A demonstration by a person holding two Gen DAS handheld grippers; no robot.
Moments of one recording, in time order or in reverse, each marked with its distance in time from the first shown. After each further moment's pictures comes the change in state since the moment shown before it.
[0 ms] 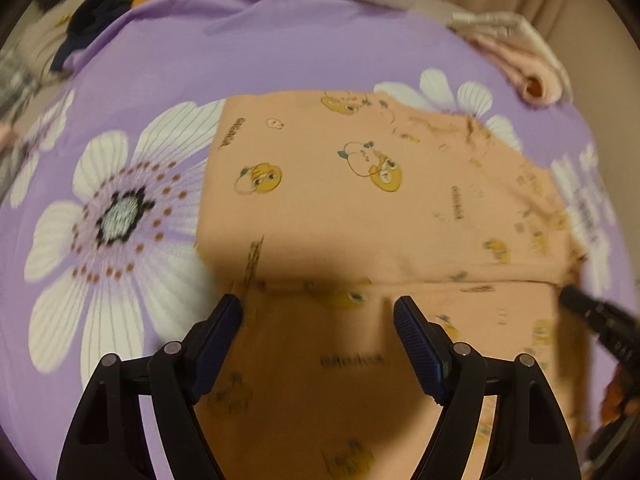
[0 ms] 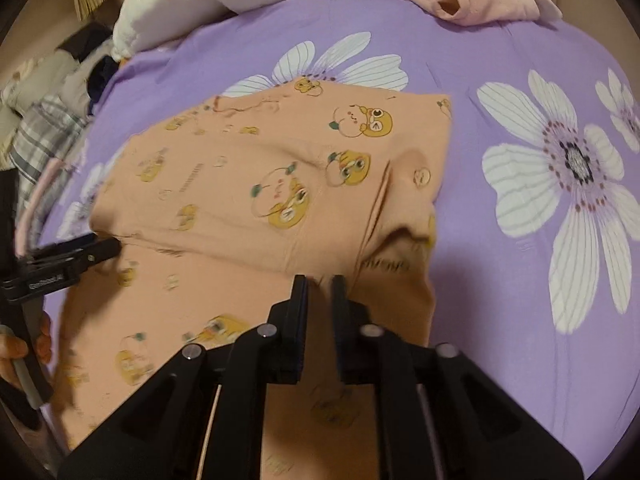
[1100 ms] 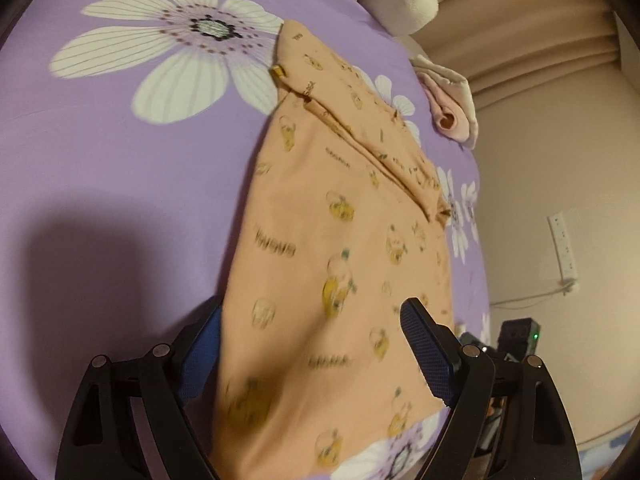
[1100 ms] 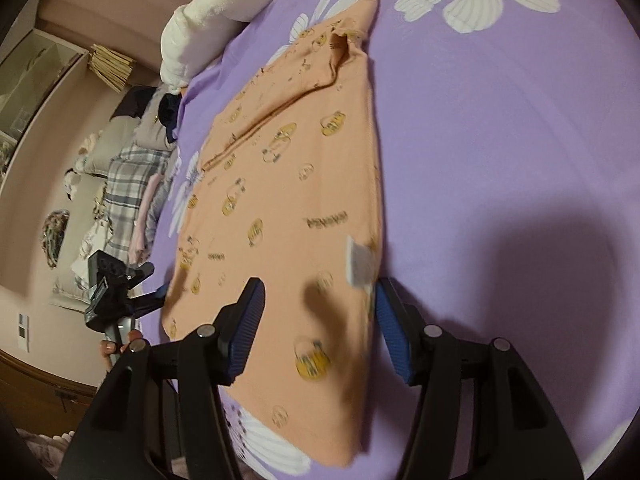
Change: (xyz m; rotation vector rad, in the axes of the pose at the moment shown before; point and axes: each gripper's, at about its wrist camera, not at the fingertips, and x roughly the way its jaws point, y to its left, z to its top) left arm -0.056 0.074 -0.111 -0.292 0.075 -0.552; right arm -0.070 -0.045 -0.160 0.309 0.049 0.419
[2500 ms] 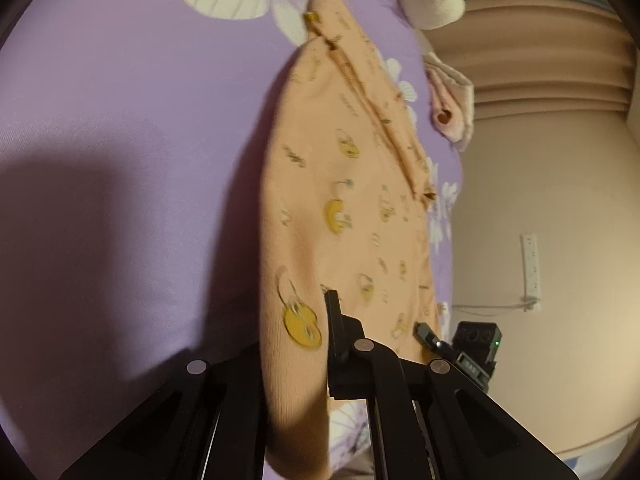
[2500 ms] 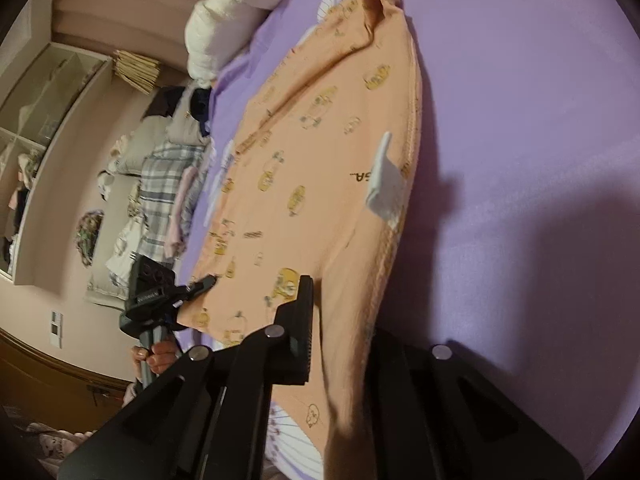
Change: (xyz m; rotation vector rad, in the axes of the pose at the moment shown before) left arm -0.012 0.018 -0.045 -0.158 0.064 -0.148; right arm 0.013 0.011 -0.026 0.033 0.017 0.167
